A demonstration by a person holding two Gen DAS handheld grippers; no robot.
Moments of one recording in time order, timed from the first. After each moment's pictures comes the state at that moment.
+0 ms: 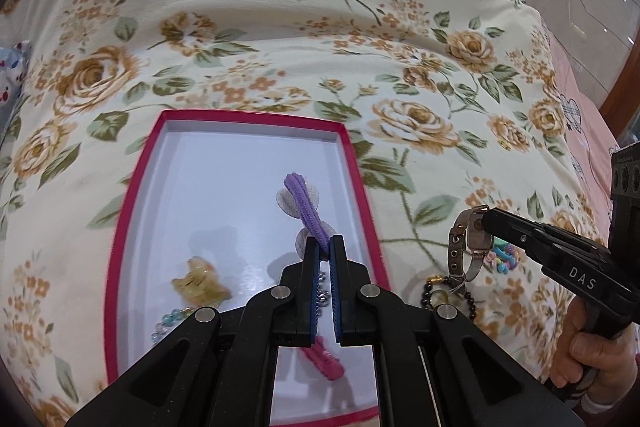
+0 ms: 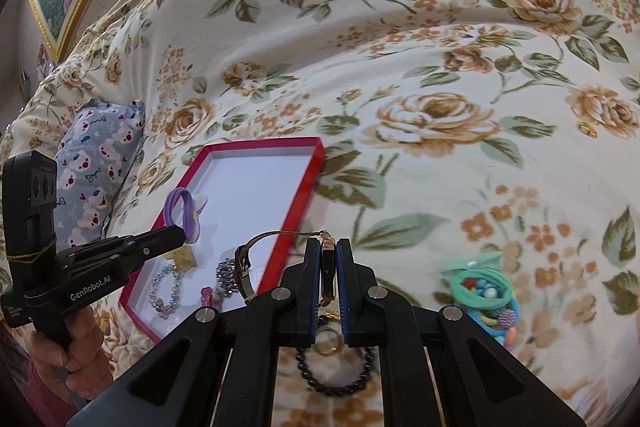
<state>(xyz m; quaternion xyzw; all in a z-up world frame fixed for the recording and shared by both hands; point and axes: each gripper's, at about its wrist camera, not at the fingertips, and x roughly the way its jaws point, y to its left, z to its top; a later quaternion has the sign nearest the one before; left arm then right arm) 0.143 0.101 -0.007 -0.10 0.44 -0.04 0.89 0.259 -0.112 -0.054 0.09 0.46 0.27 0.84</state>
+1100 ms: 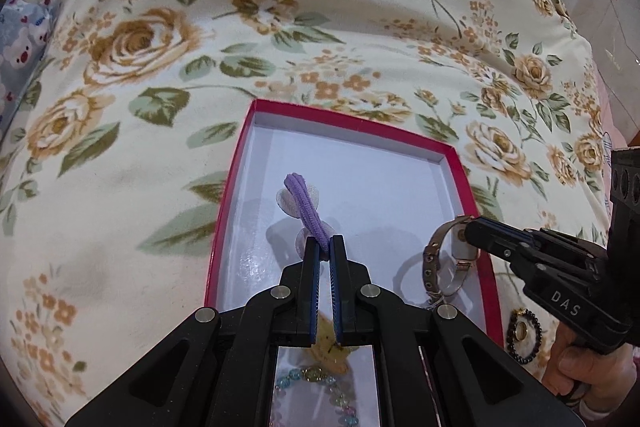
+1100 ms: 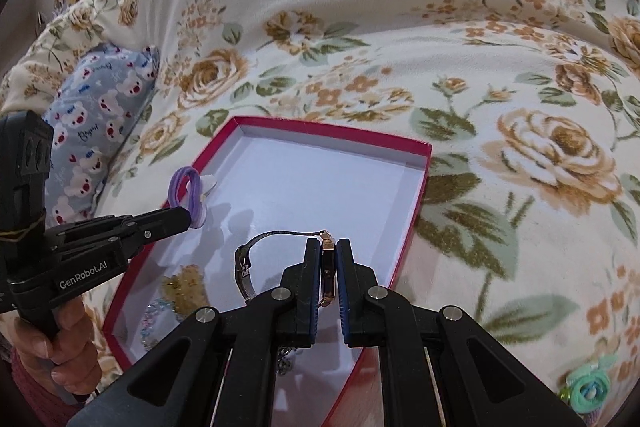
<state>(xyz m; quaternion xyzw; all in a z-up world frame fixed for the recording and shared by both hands) 0.195 0.185 -0.048 -0.14 0.46 0.01 0.88 0.307 0.006 -0.091 0.01 0.49 0.32 0.81</state>
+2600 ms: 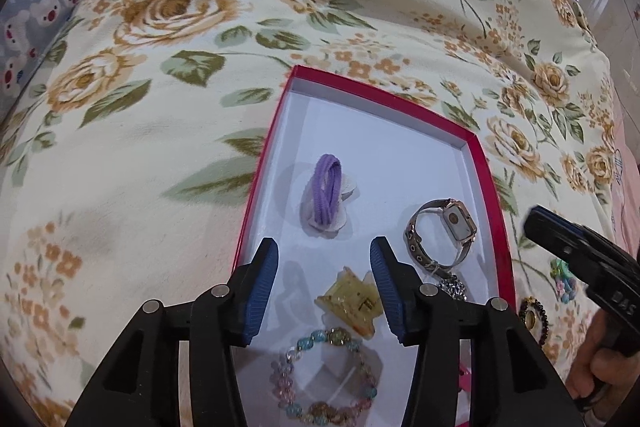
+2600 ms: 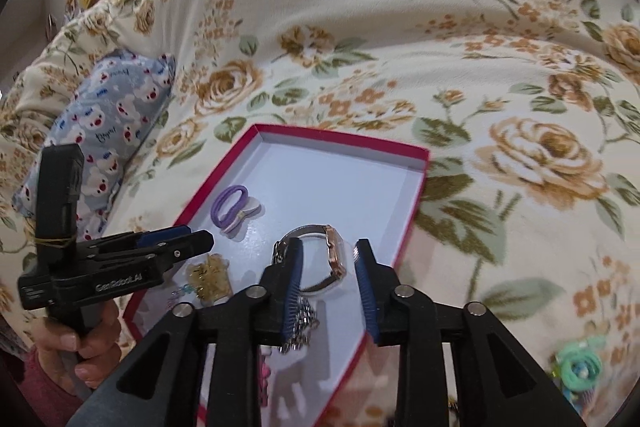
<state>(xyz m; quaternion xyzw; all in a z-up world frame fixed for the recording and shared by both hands) 0.166 0.192 -0.056 -0.17 0.46 0.06 0.87 0.280 -0.022 -0.059 0.04 0.46 0.33 0.82</state>
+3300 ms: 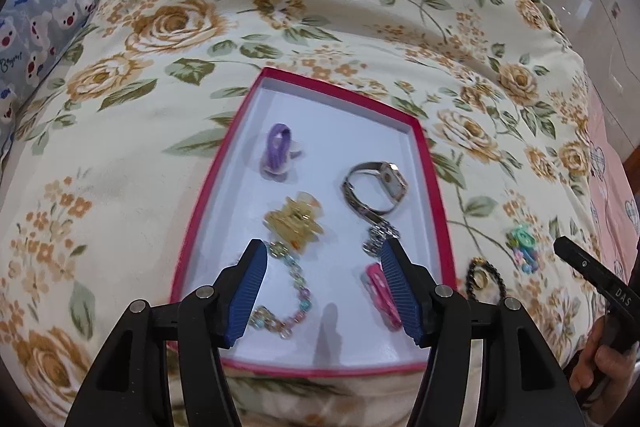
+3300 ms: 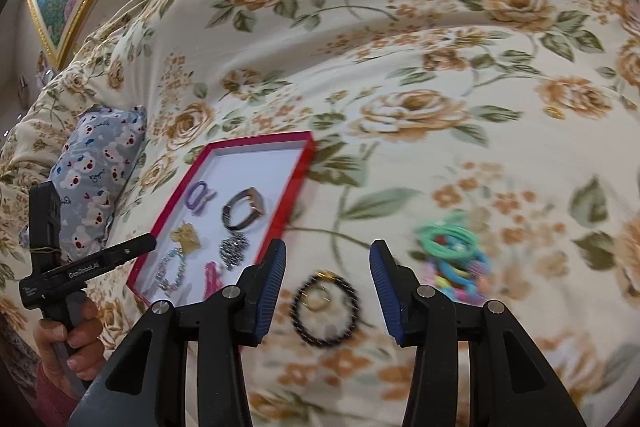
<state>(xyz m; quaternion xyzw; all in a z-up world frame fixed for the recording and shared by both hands) 0.083 0.144 -0.014 -0.17 0.43 0.04 0.88 0.218 -0.156 -0.045 0.11 0.45 0.24 0.85</state>
